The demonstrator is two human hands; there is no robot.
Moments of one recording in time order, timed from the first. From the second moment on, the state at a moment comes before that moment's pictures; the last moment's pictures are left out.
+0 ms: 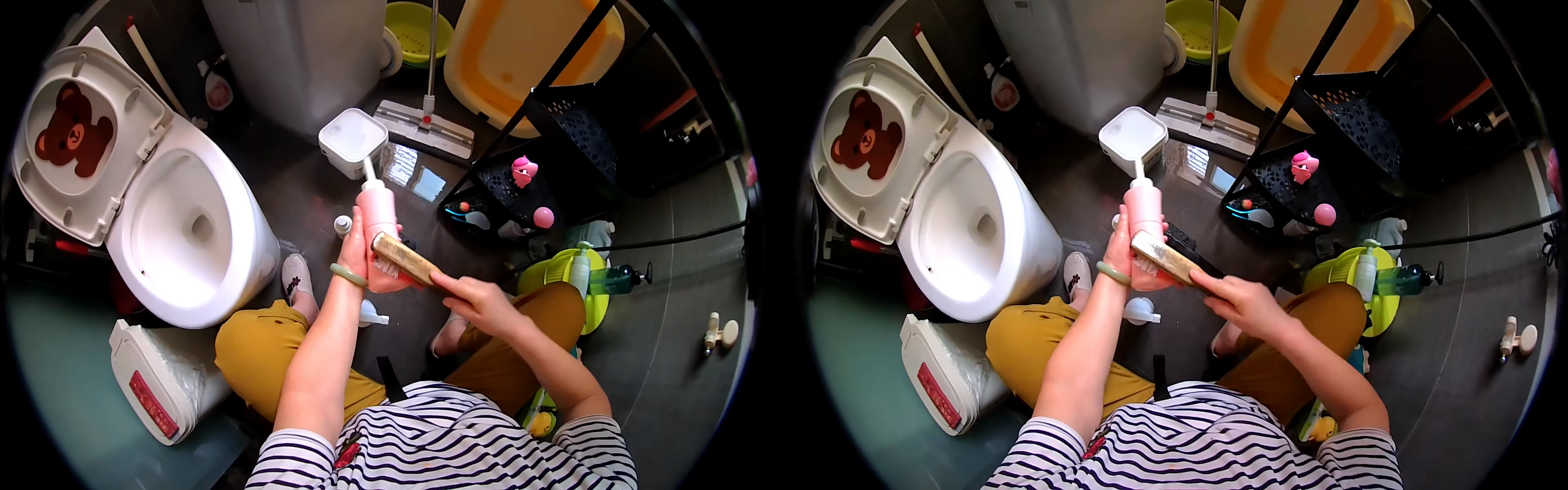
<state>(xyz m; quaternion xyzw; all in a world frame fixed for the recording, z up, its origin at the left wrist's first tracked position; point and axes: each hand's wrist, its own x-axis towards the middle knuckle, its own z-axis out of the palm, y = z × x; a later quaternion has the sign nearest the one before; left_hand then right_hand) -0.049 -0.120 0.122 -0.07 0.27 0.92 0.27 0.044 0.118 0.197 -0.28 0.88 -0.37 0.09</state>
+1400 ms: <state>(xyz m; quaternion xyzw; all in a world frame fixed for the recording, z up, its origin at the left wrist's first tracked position) -0.045 -0.104 0.112 -0.10 0.28 0.93 0.24 -0.048 0.102 0.186 -0.19 0.92 -0.35 -0.02</state>
